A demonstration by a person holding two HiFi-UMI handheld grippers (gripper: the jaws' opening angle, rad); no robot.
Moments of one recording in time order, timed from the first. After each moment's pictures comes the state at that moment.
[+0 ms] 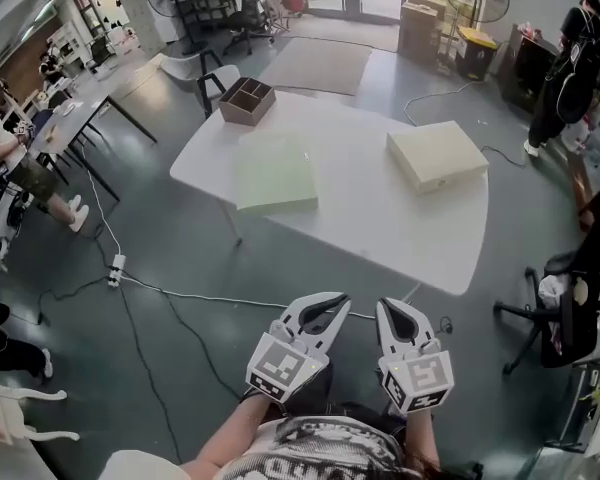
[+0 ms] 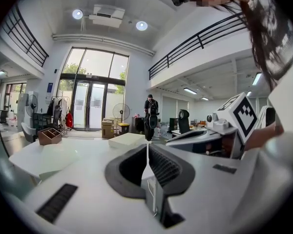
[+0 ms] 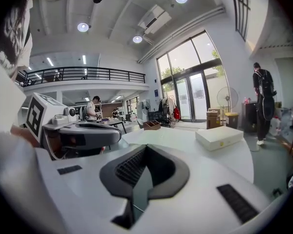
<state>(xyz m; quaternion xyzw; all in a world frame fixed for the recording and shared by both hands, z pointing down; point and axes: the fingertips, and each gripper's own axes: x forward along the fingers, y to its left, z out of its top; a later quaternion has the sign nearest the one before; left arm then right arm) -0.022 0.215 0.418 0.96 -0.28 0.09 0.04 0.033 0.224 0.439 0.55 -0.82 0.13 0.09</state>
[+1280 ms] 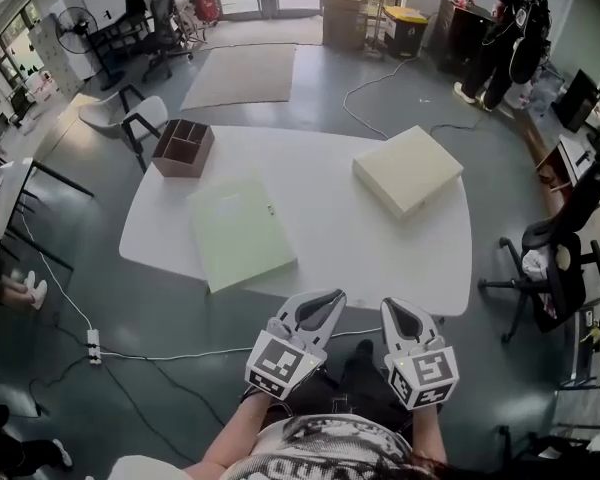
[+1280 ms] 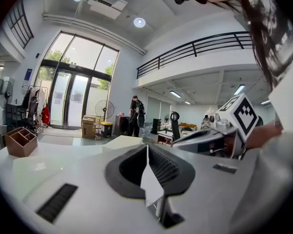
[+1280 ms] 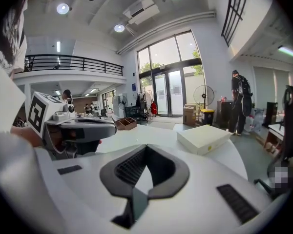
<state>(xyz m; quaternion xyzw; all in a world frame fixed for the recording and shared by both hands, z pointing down) -0.012 0.036 0.423 0.98 -0.15 0.08 0.06 0.054 0.076 0.447 0.66 -0.72 0.16 0.12</state>
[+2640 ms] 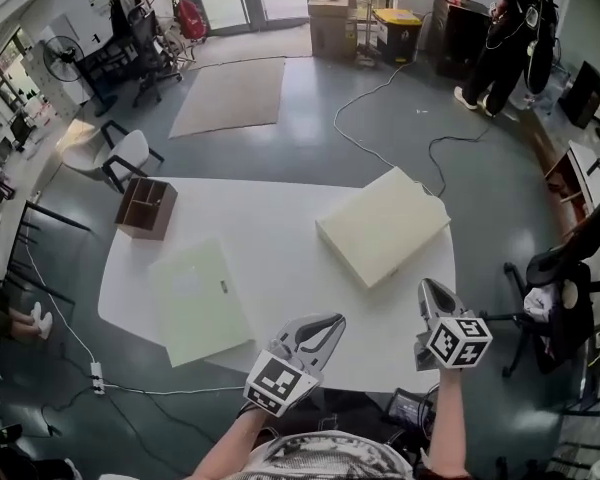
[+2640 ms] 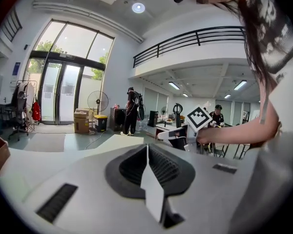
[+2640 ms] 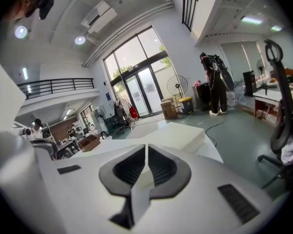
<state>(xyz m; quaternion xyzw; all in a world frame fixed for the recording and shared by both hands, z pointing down) 0.167 -0.063 0.449 0.98 -0.12 0.13 0.07 0.359 -0.057 0.512 0.72 -0.64 0.27 0.00</state>
